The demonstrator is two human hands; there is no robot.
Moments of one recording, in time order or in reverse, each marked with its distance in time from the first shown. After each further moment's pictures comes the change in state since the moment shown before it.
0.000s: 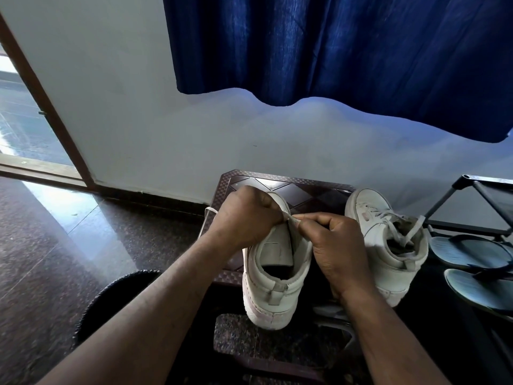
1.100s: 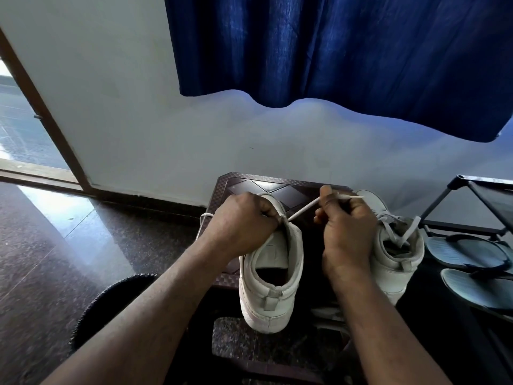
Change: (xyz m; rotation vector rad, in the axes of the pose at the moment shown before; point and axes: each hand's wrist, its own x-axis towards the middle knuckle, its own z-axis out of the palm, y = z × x) left_hand -0.002 -0.003 0.000 0.195 0.012 0.130; right_hand 0.034 0.003 0.006 0.431 0.421 0.045
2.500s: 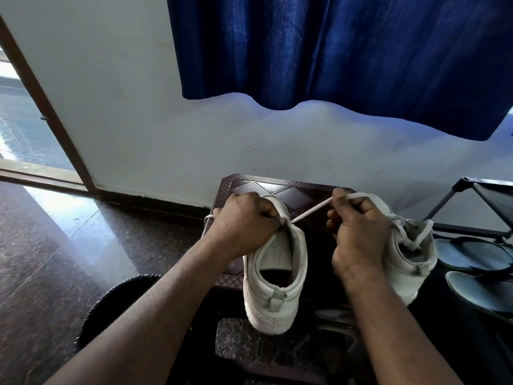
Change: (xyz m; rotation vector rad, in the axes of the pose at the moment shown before) left_hand 0.003 -0.007 0.000 -0.011 0.039 -0.020; right_hand 0.009 -0.001 -0.006 0.131 -0.007 0.110
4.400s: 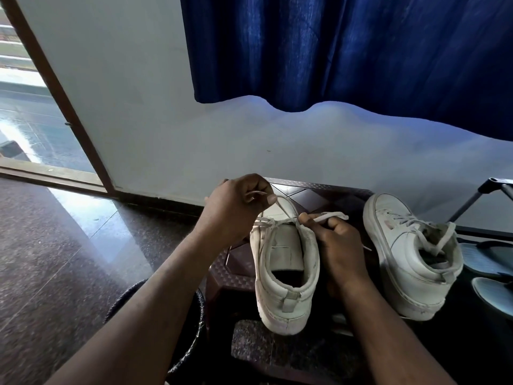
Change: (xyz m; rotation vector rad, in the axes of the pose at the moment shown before) left_hand 0.000 -0.025 -0.037 -0.197 0.115 0.028; right_hand -0.033 0.023 0.012 -0.259 -0.340 0.185
